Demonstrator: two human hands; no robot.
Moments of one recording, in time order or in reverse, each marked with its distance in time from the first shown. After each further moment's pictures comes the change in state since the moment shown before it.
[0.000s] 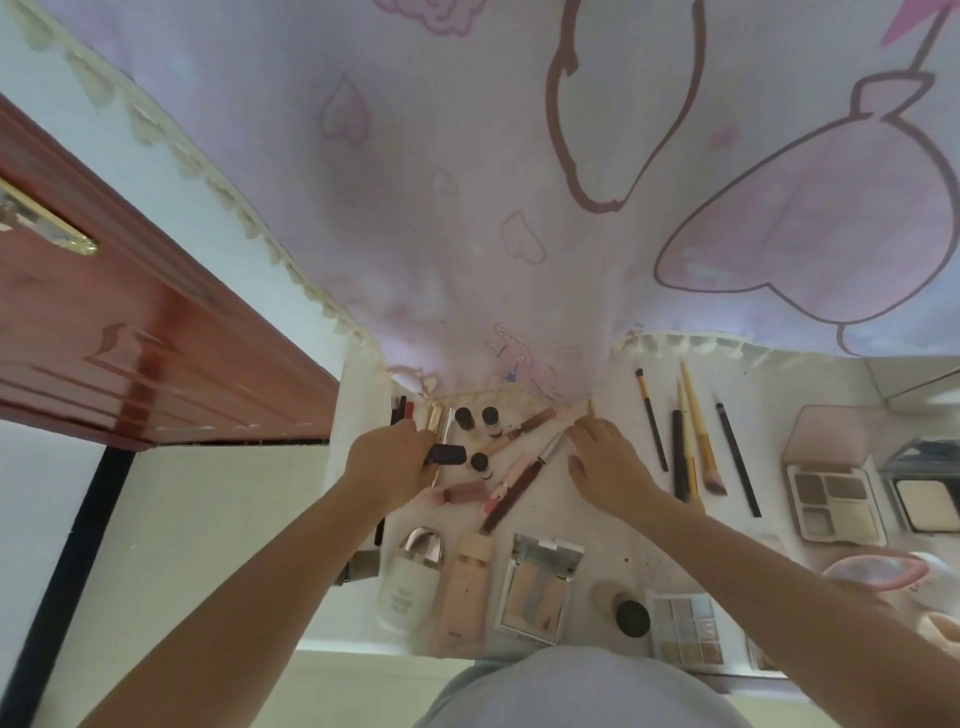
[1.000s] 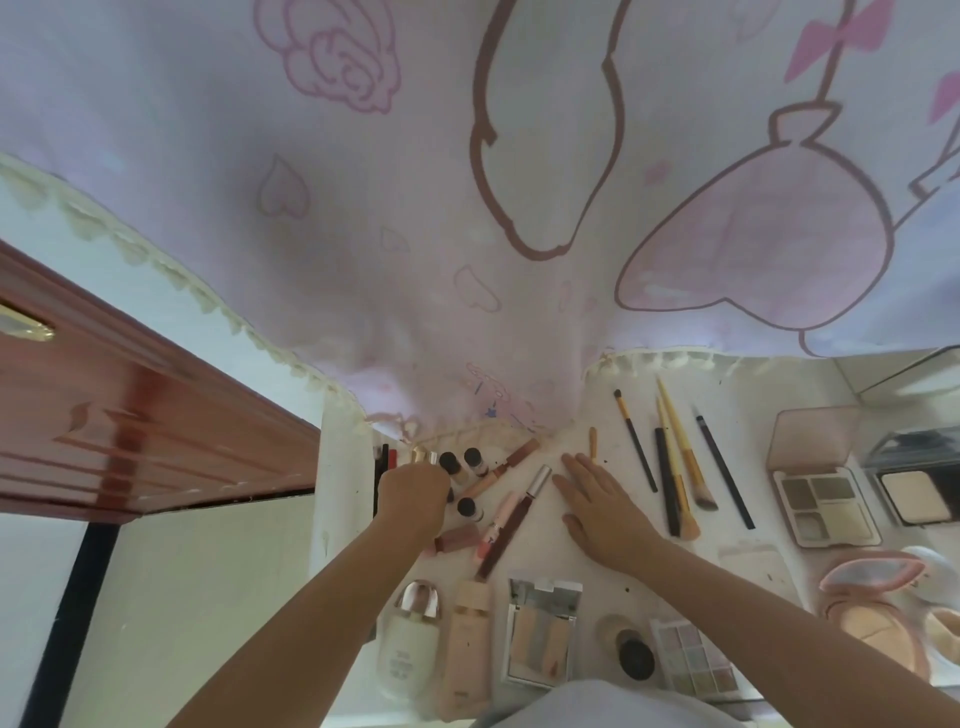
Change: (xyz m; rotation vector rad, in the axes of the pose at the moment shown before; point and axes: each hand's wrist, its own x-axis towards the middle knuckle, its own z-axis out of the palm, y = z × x) left_hand 0.037 0.036 0.003 0.255 -0.148 -0.056; right_hand -0.009 0.020 0.031 -0.282 -0.032 -0.085
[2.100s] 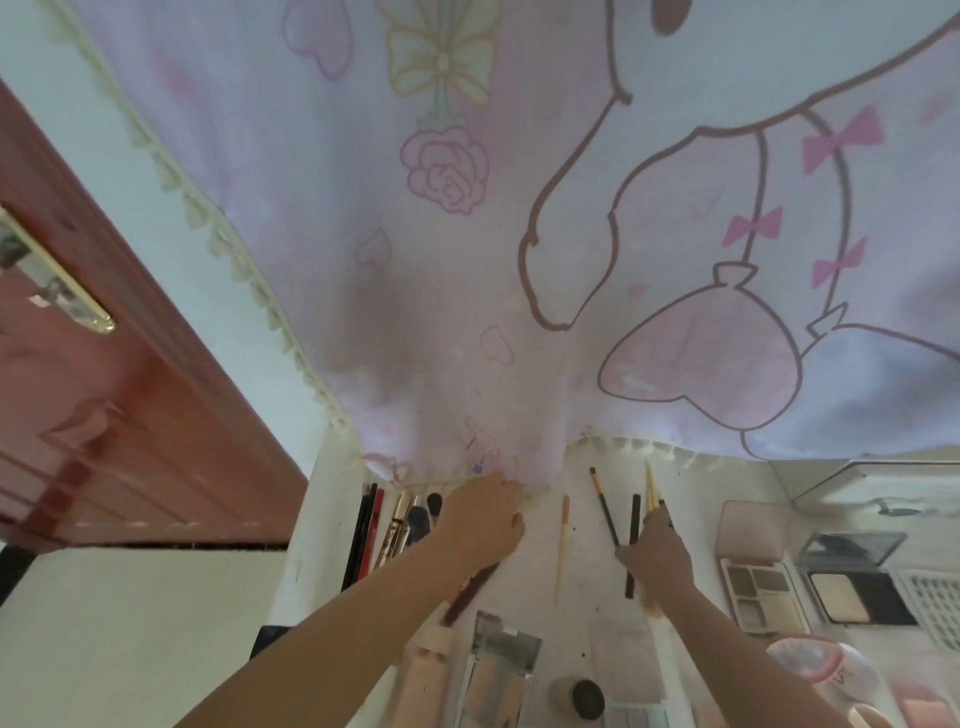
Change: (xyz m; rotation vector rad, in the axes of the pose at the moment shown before) left_hand -0.039 0.044 -0.051 -0.530 0.285 0.257; right_hand -0.040 0.032 -0.071 0.677 0.130 0.760
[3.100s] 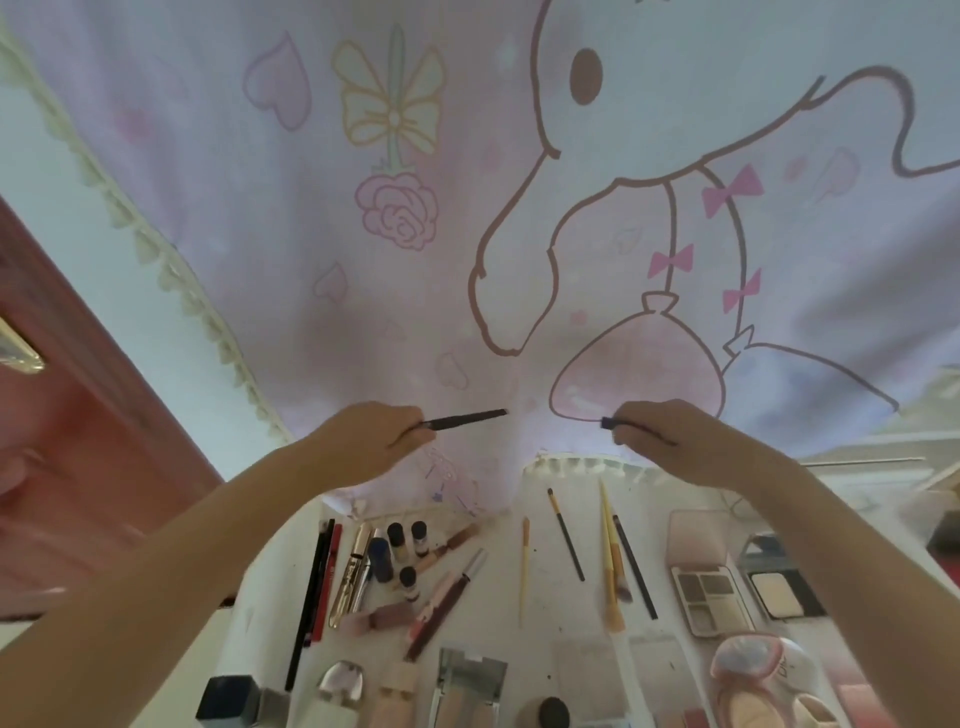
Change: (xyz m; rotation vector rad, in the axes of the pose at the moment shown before) left_hand -0.016 -0.038 -0.119 0.123 0.060 0.189; right_hand -0.063 -0.081 -0.167 -0.399 -0.063 -0.801
